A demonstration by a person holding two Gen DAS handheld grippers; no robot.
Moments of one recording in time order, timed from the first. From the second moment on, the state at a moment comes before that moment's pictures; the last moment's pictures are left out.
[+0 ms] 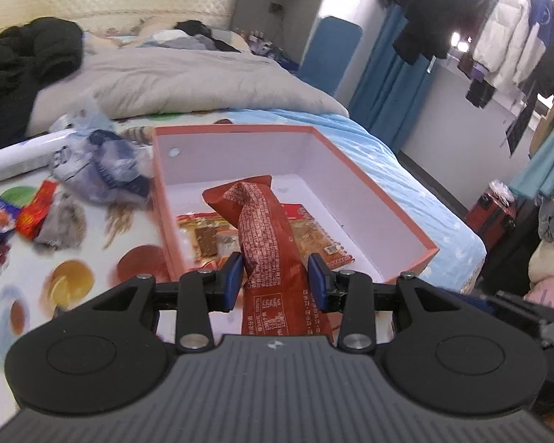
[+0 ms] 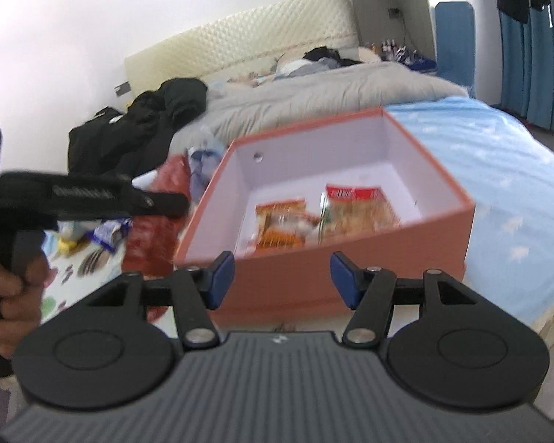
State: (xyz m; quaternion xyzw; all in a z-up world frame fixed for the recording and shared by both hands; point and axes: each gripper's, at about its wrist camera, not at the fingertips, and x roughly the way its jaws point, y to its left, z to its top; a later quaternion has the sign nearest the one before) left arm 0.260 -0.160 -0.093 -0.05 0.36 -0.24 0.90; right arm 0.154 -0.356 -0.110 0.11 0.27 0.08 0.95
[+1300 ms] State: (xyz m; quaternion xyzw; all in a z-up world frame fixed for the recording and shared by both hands) left arm 0.143 -0.065 -0.096 -0.08 0.34 -0.15 0.92; right arm 0.098 -0.288 -0.108 0.10 0.26 0.13 0.95
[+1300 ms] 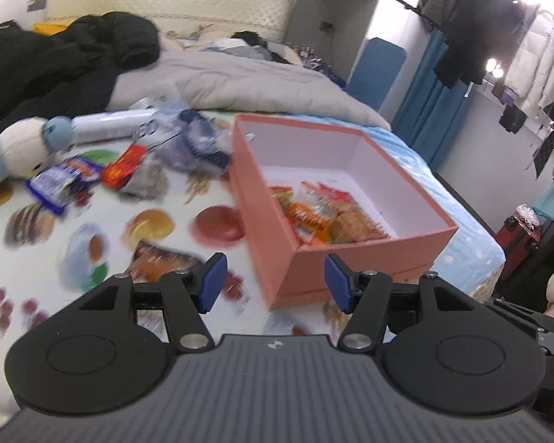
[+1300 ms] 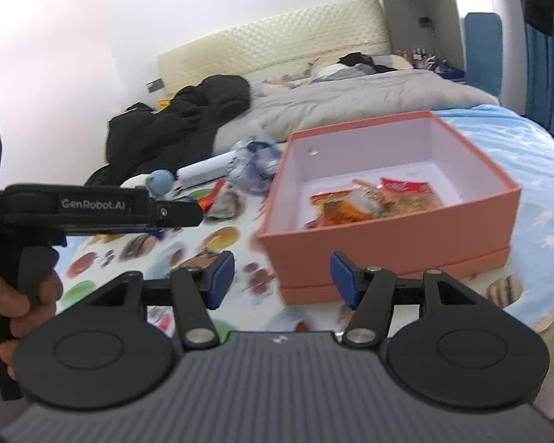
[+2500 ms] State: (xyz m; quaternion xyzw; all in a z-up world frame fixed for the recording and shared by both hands) left arm 0.365 0.141 -0.211 0.09 0.39 -0.01 0.92; right arm 0.228 -0.121 -0.200 0.12 0.42 0.17 0.88
